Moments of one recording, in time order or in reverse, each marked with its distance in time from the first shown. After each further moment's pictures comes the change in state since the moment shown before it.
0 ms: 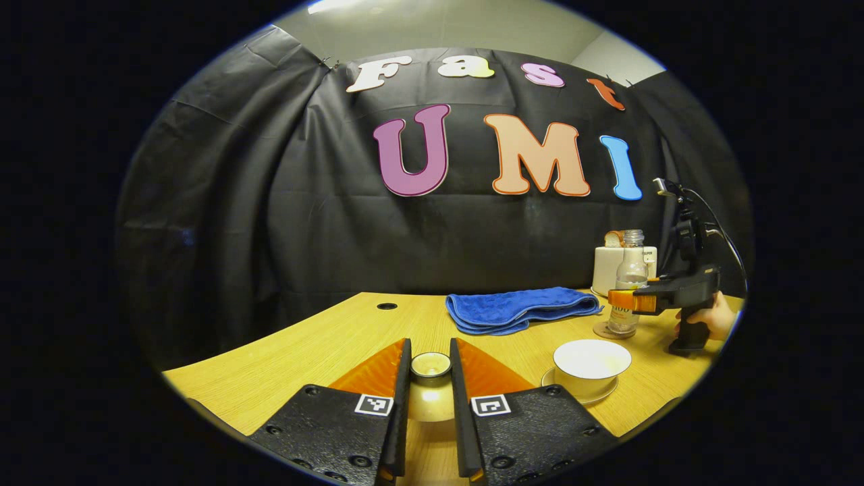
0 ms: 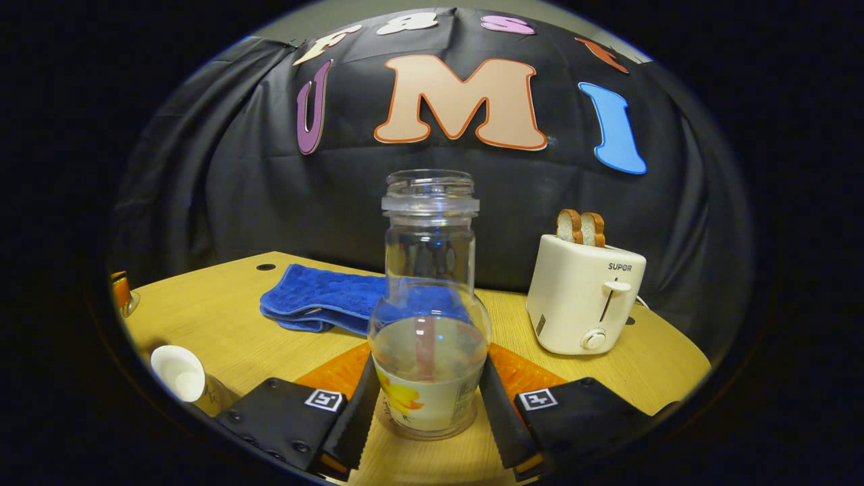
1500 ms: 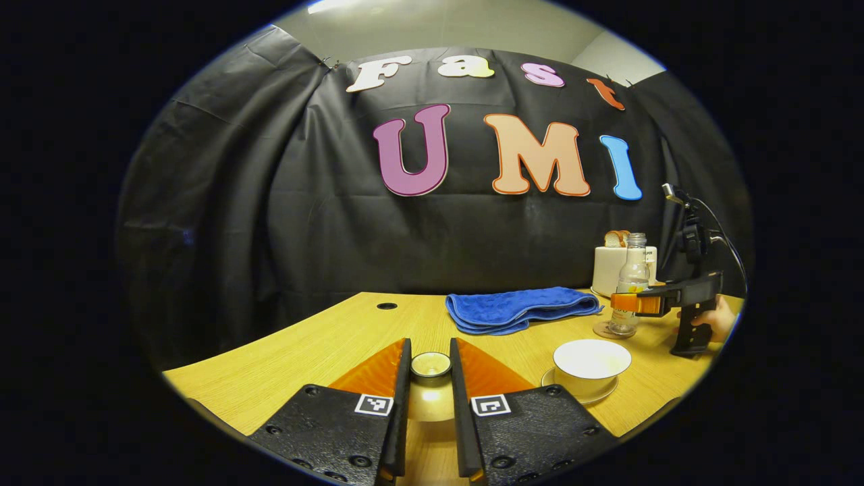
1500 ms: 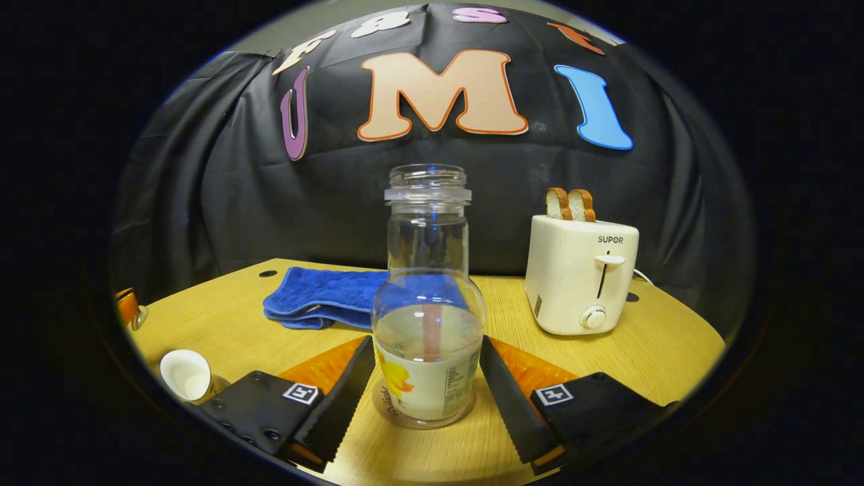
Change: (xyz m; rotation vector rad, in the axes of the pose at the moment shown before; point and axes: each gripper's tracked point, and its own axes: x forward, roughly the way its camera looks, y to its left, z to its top) left arm 0.000 0.000 0.000 0.001 0.001 0.000; right arm -0.011 -0.011 -0.014 0.102 0.039 0.016
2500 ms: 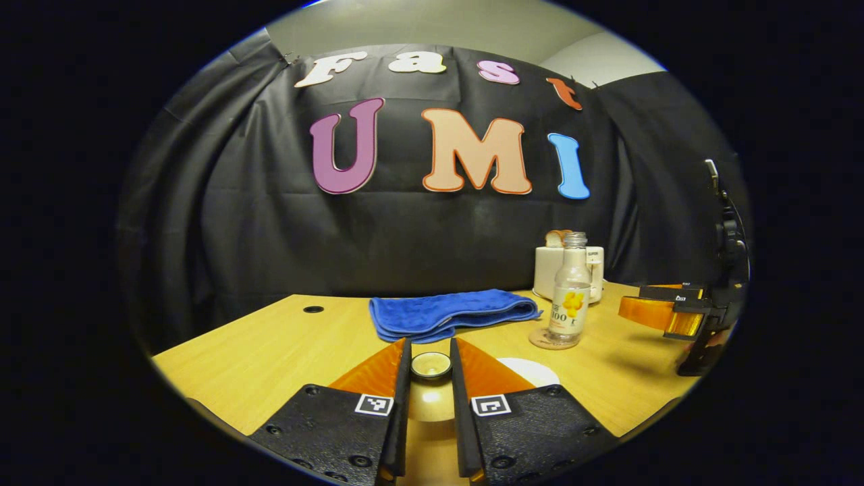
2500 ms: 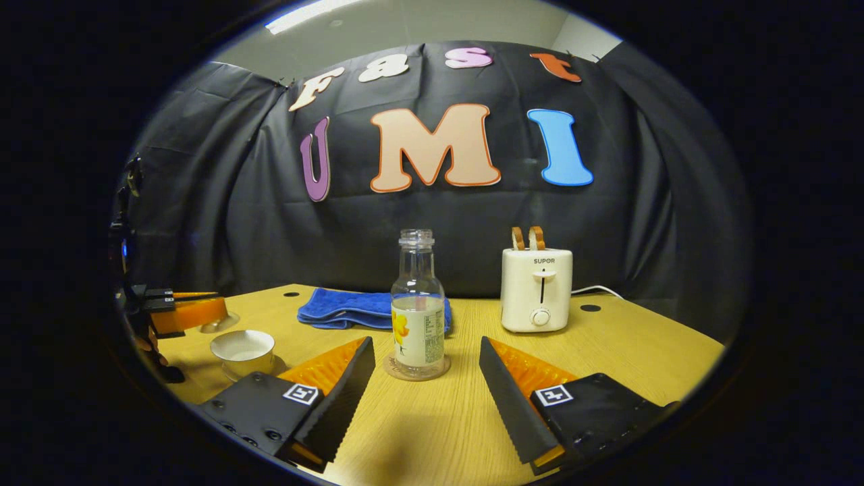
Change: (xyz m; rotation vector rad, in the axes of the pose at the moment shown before) left arm 0.026 -0.117 0.001 -0.003 -0.001 -0.260; right arm -0.128 -0.026 0.011 0.020 -0.217 0.013
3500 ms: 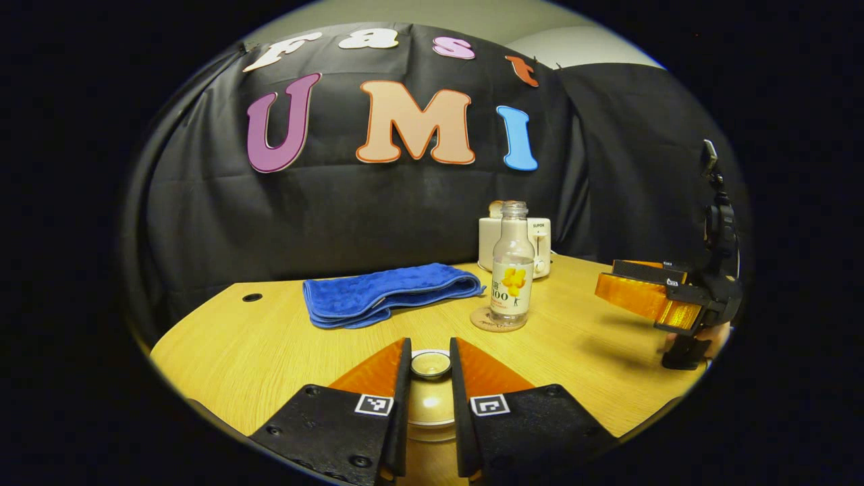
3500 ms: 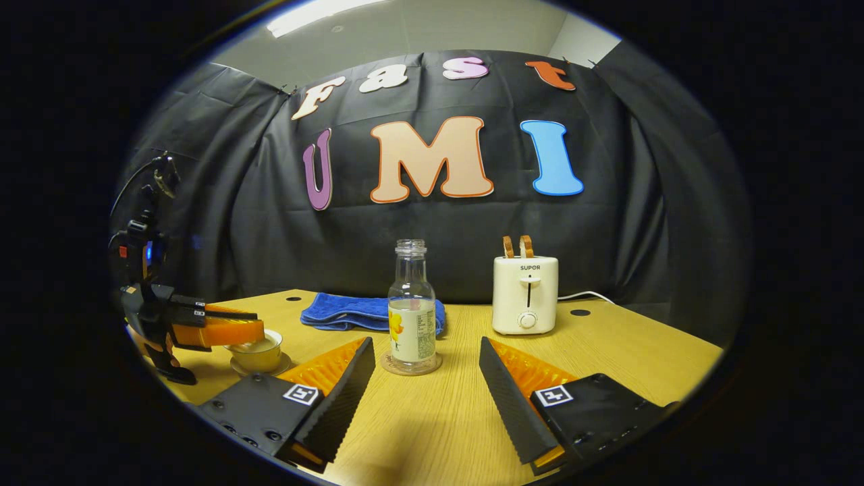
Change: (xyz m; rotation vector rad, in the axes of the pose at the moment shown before) left arm 0.008 -0.055 -0.020 0.034 0.136 -0.203; right arm -0.025 -0.010 0.003 0.000 -0.016 -0.004
